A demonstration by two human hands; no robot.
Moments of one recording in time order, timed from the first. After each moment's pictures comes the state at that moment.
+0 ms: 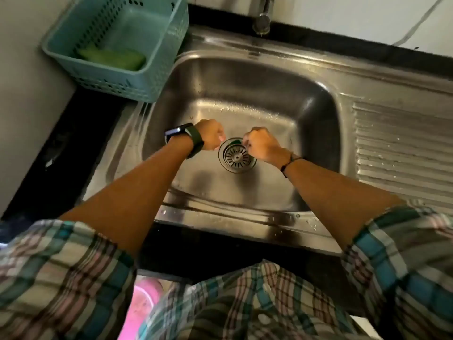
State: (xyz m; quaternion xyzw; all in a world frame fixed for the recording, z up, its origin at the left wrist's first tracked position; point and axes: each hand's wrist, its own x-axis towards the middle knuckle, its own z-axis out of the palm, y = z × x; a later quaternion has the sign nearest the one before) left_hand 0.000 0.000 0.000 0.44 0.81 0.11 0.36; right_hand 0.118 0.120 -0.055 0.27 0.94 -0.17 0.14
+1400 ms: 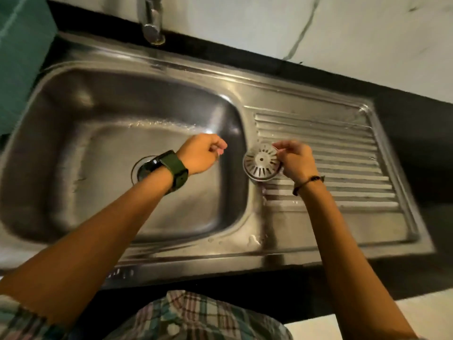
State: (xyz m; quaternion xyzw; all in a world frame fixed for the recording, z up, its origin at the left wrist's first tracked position) left_hand 0.120 0.101 0.030 0.47 0.70 0.35 0.41; right_hand 0.306 0.200 0.052 0.61 0.67 -0.39 -0.18
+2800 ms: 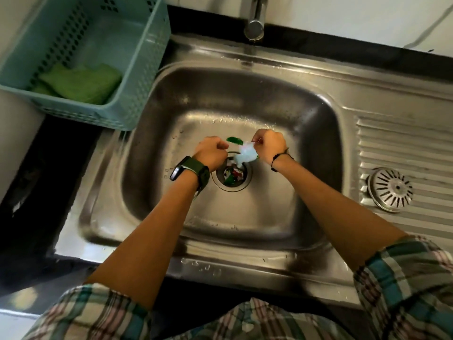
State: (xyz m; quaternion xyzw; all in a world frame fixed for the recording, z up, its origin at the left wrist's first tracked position) left_hand 0.016 0.038 -0.020 0.21 0.83 0.33 0.39; right_hand 0.108 0.173 -0.061 0.43 0.86 -0.28 0.02
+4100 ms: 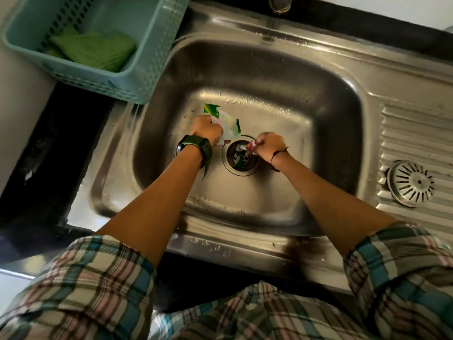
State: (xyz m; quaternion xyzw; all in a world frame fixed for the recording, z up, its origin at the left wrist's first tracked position) left_hand -0.014 0.027 -0.052 0.02 0.80 0.44 0.40; right_hand 0.107 0.141 -0.094 0.45 0.82 -0.33 0.10
